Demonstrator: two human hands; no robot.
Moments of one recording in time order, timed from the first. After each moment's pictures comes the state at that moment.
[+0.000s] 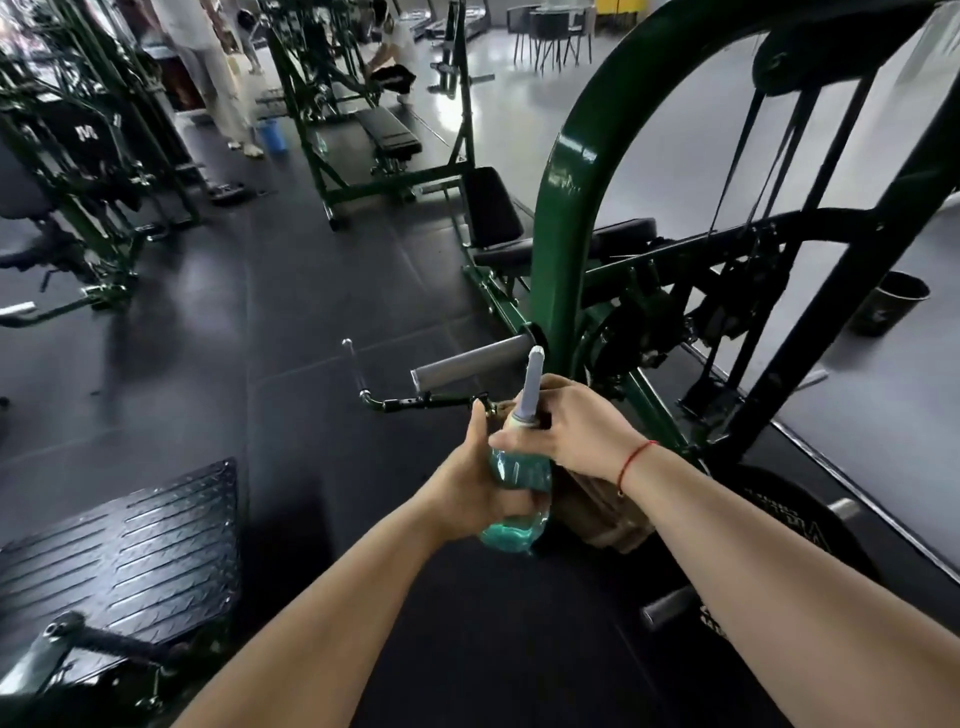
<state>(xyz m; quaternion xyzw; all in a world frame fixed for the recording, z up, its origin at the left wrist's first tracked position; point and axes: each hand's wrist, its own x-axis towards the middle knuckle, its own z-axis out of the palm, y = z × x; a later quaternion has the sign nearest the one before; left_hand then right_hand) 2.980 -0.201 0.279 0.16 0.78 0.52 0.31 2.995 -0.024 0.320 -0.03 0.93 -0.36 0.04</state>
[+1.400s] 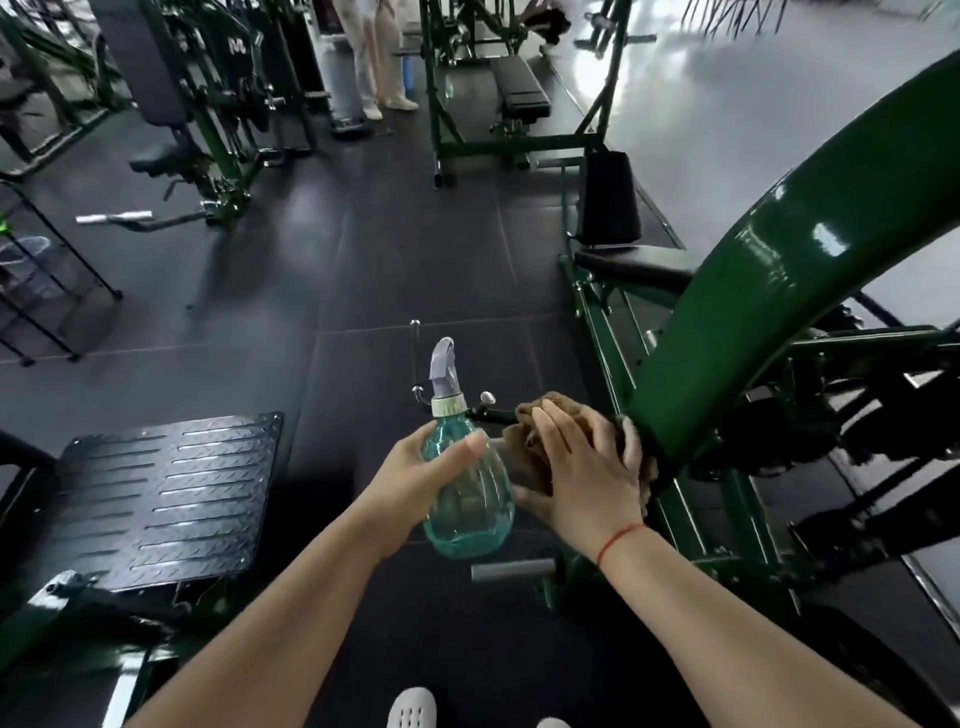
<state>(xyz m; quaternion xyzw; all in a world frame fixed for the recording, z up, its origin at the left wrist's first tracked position) 2.831 -0.234 0.298 -0.05 0.71 0.68 0.18 2.819 -0.028 0.233 -0.07 0.99 -0.08 -0.02</state>
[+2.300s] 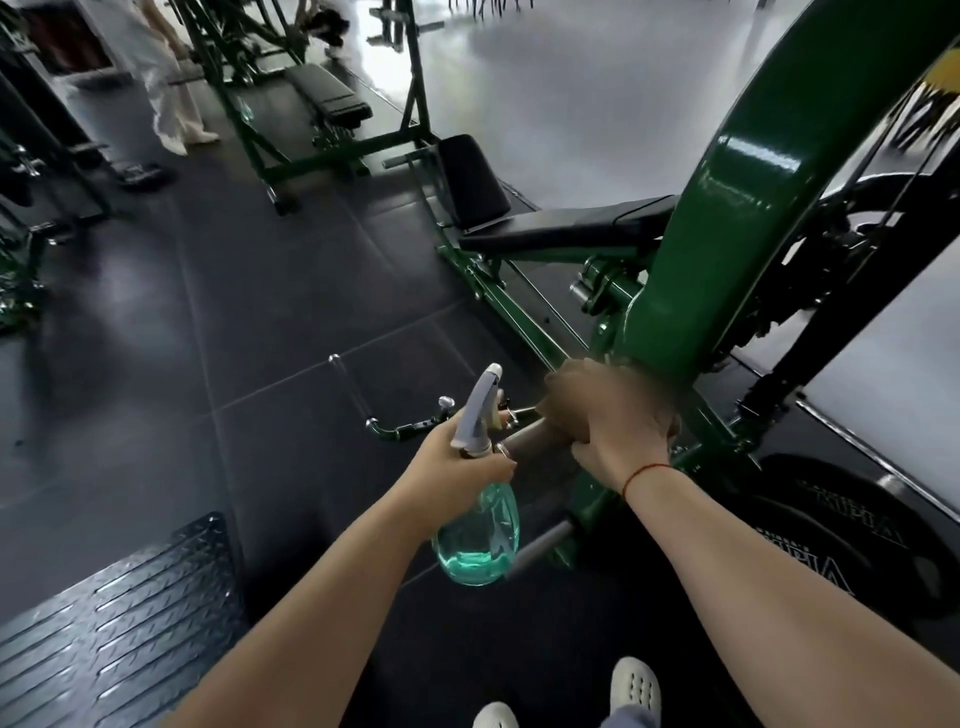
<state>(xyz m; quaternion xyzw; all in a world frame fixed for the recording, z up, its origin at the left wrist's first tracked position) 2.768 -0.298 0.291 0.13 0.77 0.55 0.32 2.813 -0.082 0.235 0.21 0.97 -0.13 0.00</state>
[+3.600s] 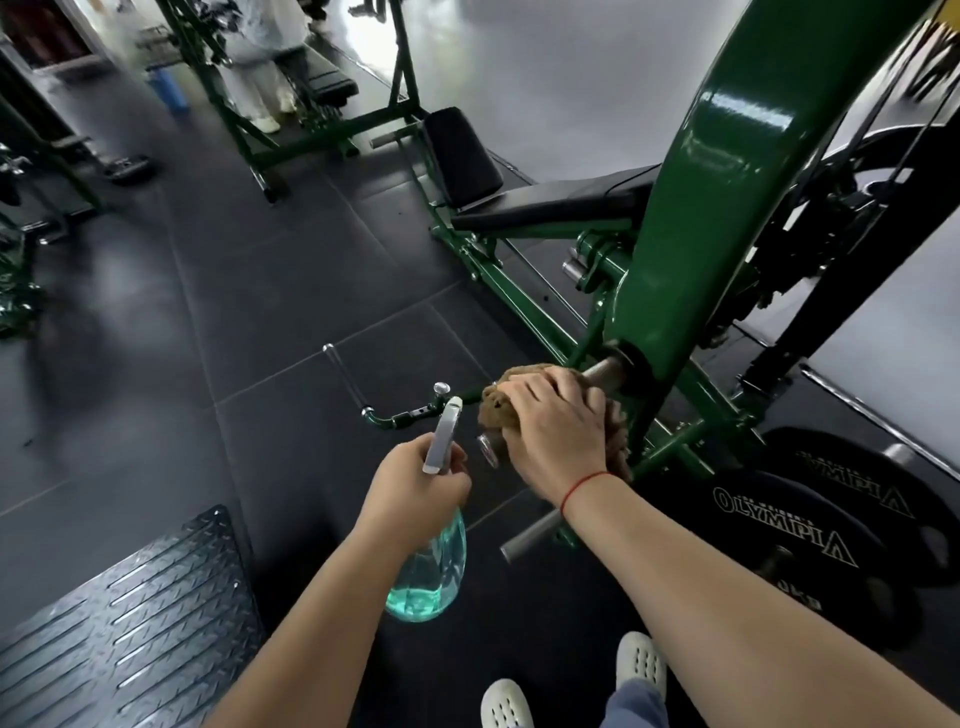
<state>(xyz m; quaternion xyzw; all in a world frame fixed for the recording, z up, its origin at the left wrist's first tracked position) 2.779 -0.298 0.276 0.05 0.88 0.41 0.22 2.803 -0.128 0.231 0.13 0.98 -0.14 -0.08</state>
